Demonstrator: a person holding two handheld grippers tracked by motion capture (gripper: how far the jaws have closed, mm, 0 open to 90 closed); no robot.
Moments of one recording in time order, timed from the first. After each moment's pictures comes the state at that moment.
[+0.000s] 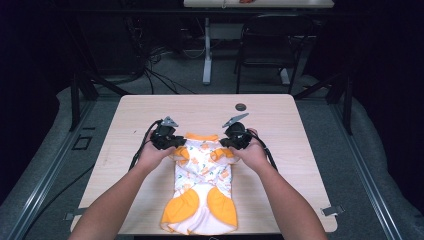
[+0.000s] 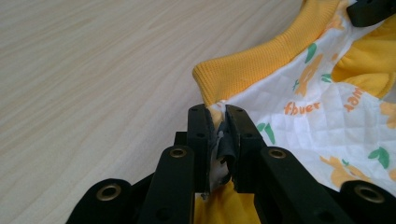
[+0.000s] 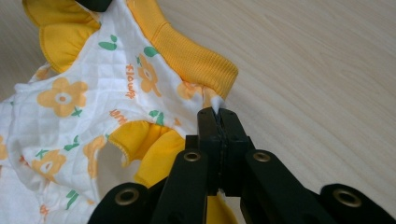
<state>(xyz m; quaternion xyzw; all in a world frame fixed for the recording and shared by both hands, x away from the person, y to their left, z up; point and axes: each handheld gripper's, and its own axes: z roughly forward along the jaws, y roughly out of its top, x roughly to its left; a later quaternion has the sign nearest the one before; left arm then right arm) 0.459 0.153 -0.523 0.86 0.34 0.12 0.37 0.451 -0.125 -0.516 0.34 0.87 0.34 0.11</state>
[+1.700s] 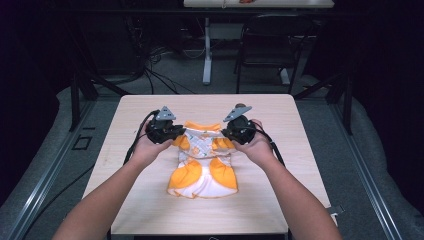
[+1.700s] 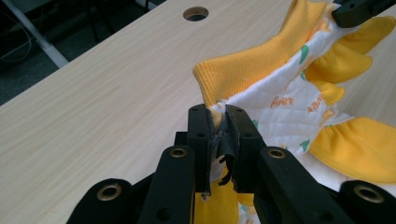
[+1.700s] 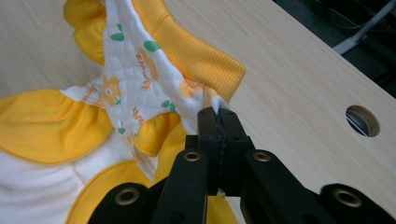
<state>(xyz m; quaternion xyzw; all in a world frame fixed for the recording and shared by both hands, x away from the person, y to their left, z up) 0.441 0.152 -0.470 0.85 0.29 0.18 0.40 0.433 -0.127 -0.463 0.29 0.87 0.34 0.19</state>
